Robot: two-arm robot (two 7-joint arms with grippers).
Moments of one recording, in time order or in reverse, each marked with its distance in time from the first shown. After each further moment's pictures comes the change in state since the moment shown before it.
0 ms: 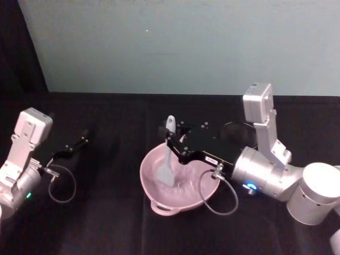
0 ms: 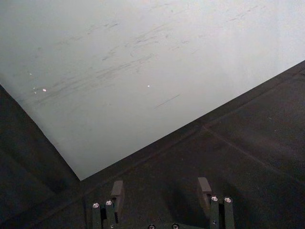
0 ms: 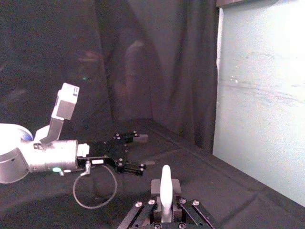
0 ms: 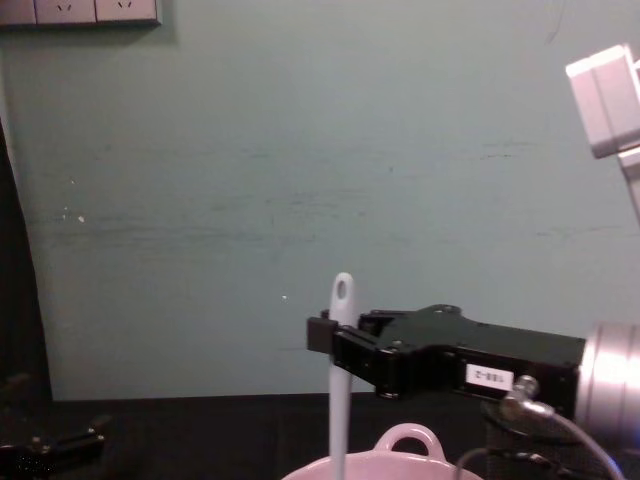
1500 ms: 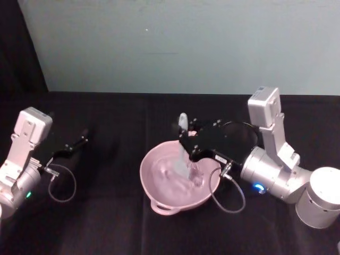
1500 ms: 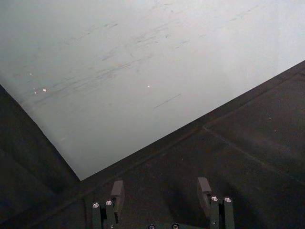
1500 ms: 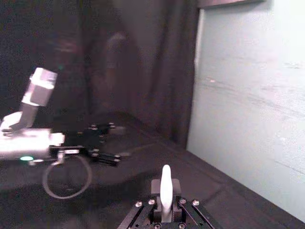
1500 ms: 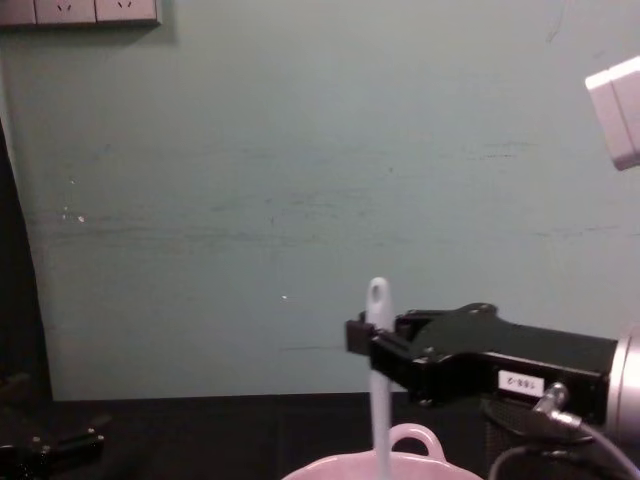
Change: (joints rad) left arm 0.000 0.000 0.000 0.000 0.000 0.000 0.000; right arm -0.044 -0.003 0.051 -0.025 -0.108 -0.021 -0.053
